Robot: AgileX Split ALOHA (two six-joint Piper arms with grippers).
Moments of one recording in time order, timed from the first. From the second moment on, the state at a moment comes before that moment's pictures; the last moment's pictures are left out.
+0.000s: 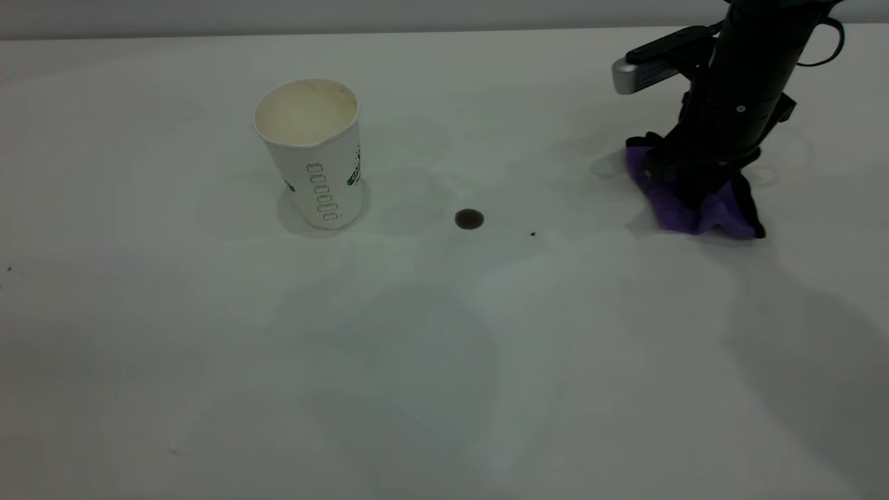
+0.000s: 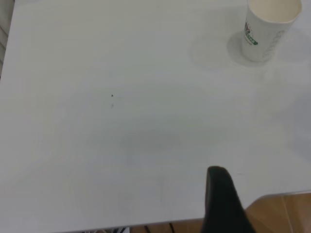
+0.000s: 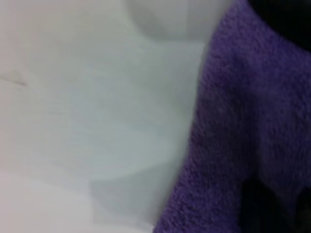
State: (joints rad) left arm -0.03 -0.02 -0.49 -0.03 1.13 0.06; right arm 0.24 2.48 -1.48 0.01 0.46 -0.26
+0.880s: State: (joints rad) left arm -0.03 -0.02 -0.49 -0.03 1.13 0.06; right arm 0.50 2.63 -1.82 0.35 0.60 -0.40
